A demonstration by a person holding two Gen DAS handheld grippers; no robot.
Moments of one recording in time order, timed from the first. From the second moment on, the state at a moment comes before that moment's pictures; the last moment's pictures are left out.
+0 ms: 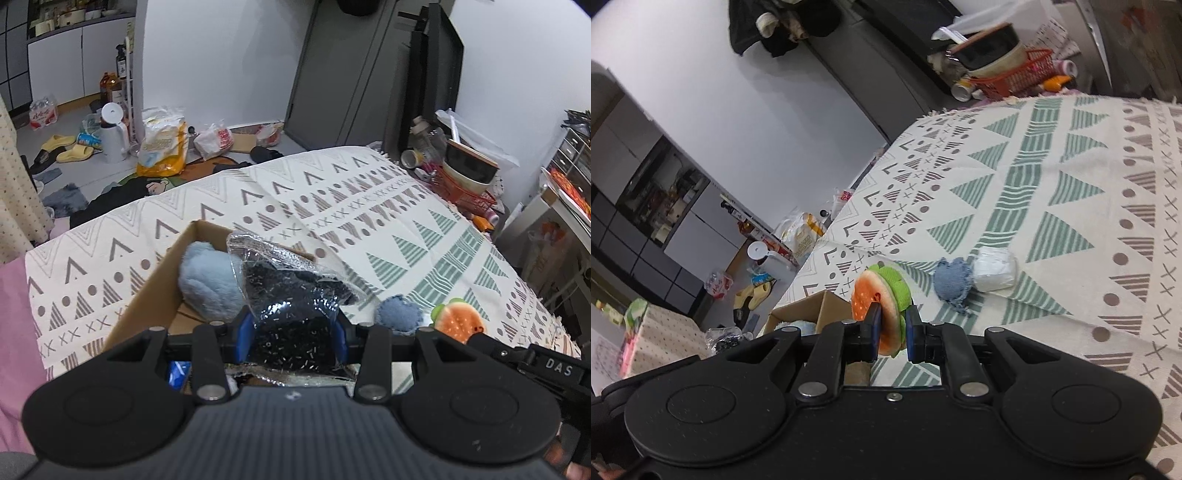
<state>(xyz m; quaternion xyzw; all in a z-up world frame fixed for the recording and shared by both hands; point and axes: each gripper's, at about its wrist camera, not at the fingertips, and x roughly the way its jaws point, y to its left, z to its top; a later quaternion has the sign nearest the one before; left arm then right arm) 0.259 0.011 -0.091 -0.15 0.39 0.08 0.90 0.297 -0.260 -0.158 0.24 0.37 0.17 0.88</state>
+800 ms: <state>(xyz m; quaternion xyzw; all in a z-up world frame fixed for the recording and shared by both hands) 0.290 0.082 -0.154 -0.18 0.45 0.09 0.87 0.299 -0.185 -0.158 0.17 0.34 0.16 0.91</state>
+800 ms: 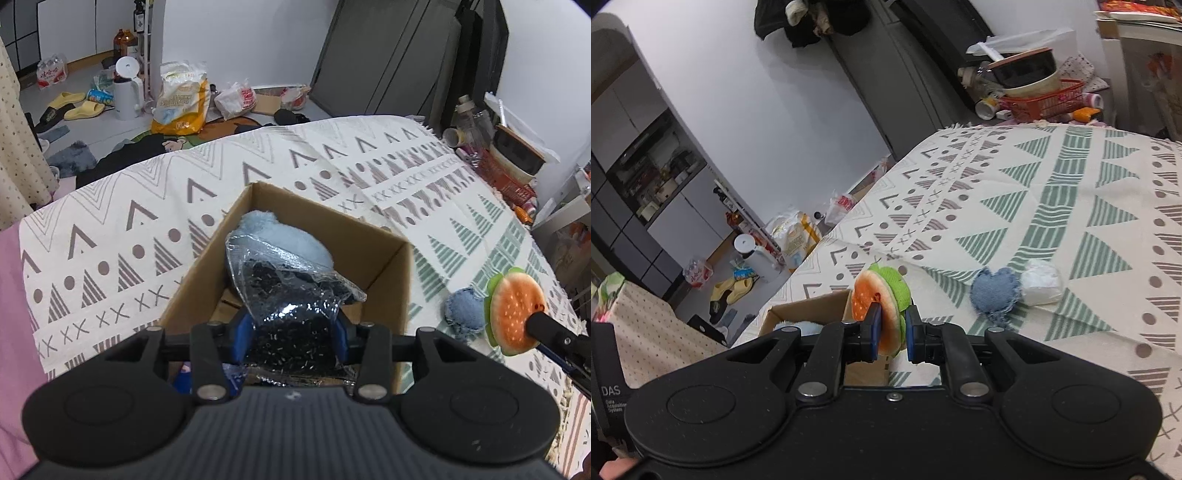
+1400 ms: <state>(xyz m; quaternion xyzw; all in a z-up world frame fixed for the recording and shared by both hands) 0.287 0.115 -0.128 -0.18 0.43 0.07 0.88 0.302 -0.128 -0.170 0.17 0.37 0.21 0.89</state>
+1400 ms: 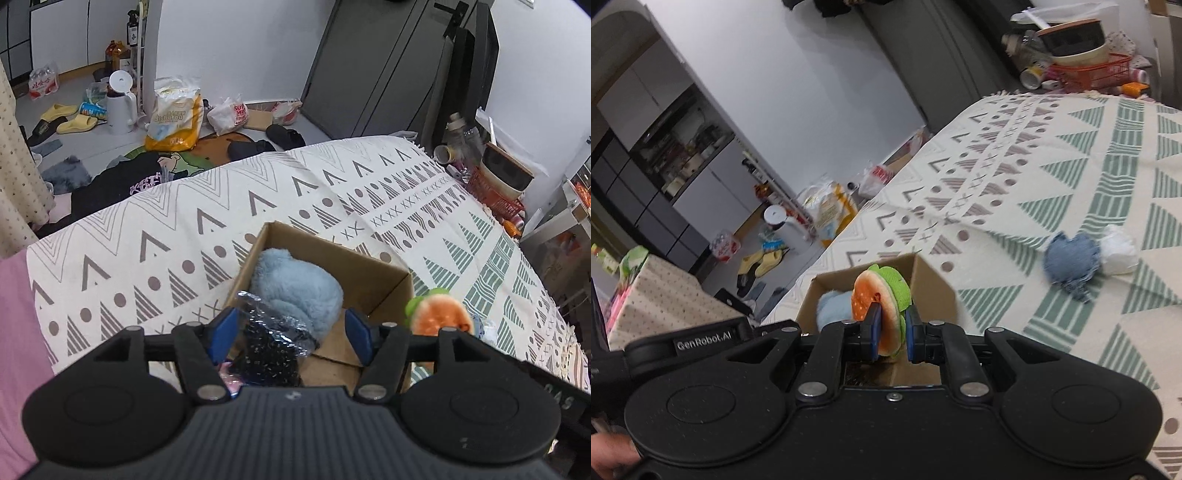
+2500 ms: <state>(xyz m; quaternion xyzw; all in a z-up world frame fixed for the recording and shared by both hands) 0.264 0.070 -0.093 -0.13 0.41 0.07 0.90 0.275 -0.159 -0.147 0.16 0.35 0.19 0.90</state>
